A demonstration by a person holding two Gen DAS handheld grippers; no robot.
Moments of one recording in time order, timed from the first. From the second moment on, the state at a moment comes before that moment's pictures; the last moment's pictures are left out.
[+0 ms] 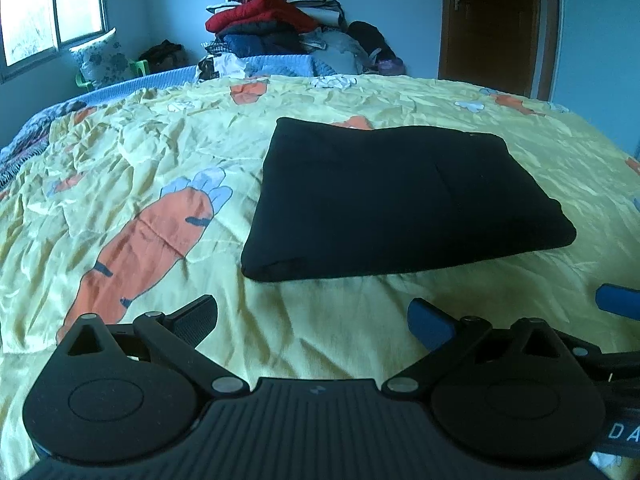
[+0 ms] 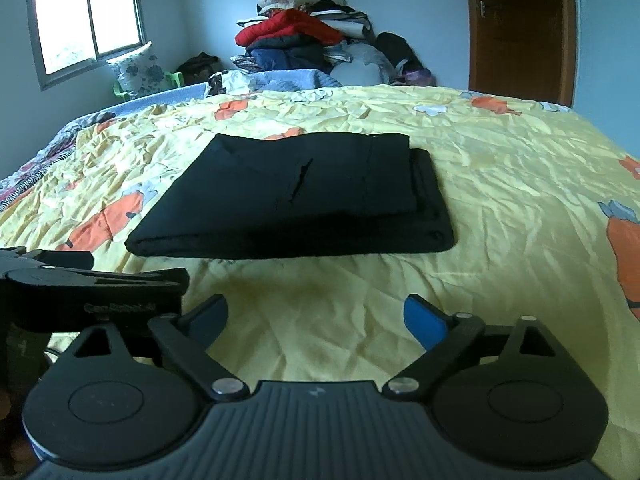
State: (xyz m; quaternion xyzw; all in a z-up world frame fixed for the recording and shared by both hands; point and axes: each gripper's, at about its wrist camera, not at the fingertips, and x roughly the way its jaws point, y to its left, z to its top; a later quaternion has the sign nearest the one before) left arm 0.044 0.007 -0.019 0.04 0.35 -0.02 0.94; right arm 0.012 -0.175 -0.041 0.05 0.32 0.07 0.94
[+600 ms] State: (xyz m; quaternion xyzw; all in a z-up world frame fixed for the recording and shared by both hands) left arm 0.031 0.013 -0.029 0.05 0.36 -0.02 0.93; right arm 0.001 -0.177 -0.048 0.05 0.33 0.05 0.94
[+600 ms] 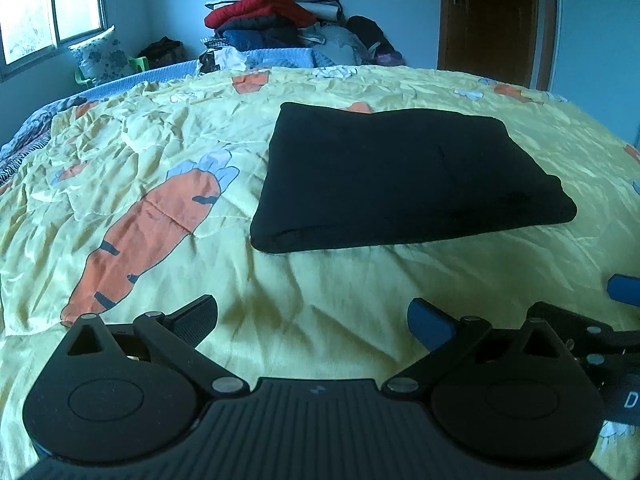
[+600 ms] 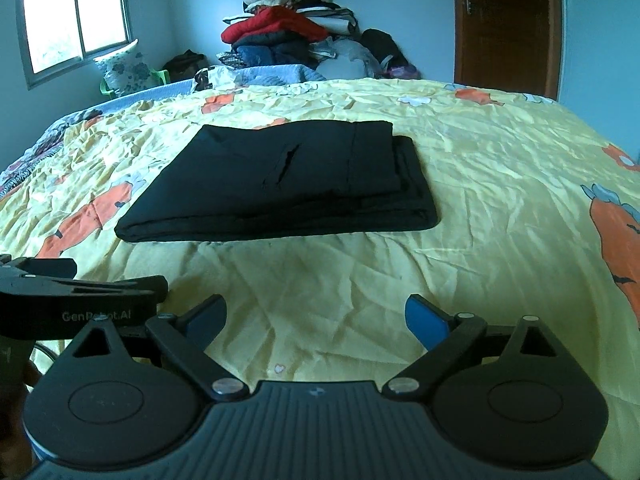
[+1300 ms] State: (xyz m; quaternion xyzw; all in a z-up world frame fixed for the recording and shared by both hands) left arm 0.027 0.013 -0.035 0.05 0.35 -0.02 0.93; right arm 0.001 -0.175 -0.054 0.04 0.34 0.05 0.94
